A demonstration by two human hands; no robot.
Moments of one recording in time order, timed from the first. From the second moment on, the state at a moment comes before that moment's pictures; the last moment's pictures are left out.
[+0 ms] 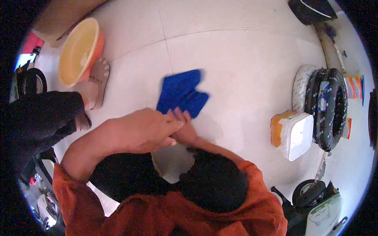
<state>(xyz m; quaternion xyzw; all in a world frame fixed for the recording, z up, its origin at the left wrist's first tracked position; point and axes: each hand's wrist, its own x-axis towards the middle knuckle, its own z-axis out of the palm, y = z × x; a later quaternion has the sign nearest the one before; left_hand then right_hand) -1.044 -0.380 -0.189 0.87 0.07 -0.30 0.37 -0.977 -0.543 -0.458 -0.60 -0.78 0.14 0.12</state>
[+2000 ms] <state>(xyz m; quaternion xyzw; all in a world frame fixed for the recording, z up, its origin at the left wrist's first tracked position) -0.980 -0.309 -0.293 0.77 0.22 -0.45 0.39 -0.538 -0.526 -0.515 -0.92 -0.36 -0.10 0.12</state>
